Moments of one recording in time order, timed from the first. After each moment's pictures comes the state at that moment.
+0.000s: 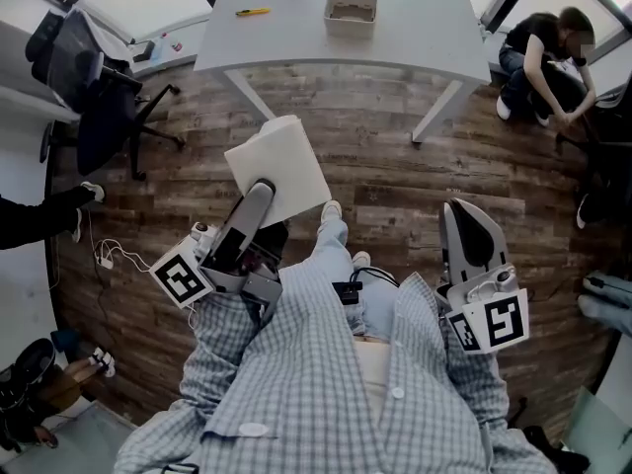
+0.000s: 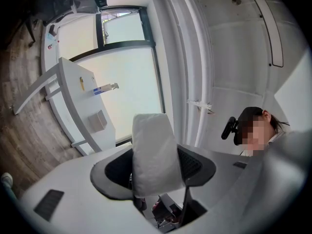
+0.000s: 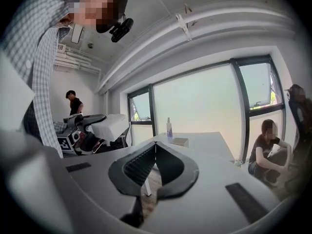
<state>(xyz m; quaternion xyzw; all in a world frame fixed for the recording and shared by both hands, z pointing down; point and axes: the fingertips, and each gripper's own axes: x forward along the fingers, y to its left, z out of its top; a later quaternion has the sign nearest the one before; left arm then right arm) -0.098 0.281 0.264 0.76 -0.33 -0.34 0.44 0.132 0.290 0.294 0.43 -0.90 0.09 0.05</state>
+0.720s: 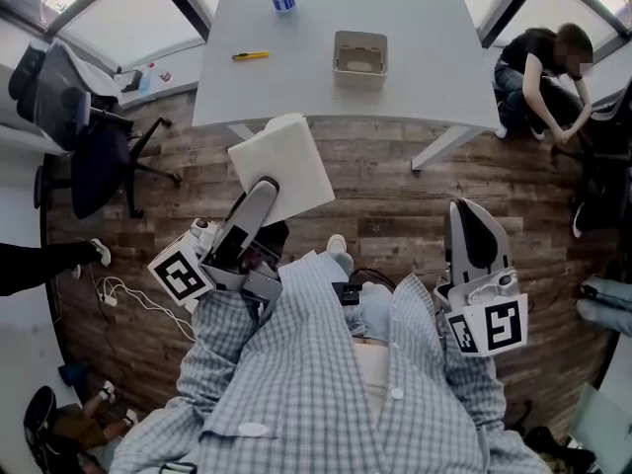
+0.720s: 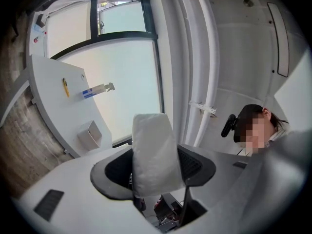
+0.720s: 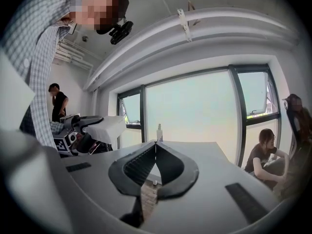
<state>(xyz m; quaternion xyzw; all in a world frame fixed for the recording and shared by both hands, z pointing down) -0.148 0.141 0.253 0.78 -0.29 -0.32 0.45 0.085 0.164 0.273 0.49 -0.87 0.06 0.04</state>
